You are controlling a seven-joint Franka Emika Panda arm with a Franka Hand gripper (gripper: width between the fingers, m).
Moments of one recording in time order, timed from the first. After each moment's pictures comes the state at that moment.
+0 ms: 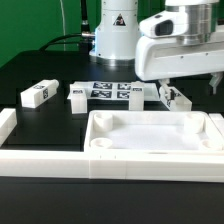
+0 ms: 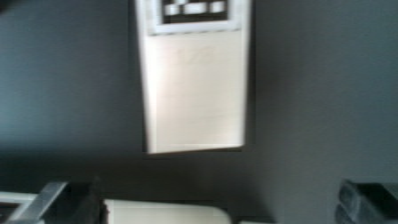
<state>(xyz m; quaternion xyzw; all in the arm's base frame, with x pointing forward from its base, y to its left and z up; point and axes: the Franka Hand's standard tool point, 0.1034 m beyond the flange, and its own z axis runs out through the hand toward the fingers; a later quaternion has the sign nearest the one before) 0.469 0.118 0.040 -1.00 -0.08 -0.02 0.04</state>
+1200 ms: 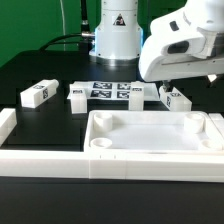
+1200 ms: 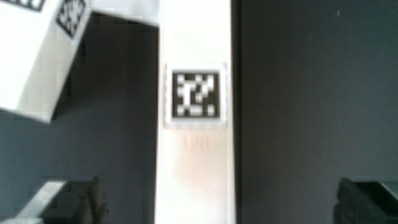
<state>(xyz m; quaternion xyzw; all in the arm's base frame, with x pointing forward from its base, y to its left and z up) 0.453 0.111 0.050 -0.96 -0.09 0.27 0.01</state>
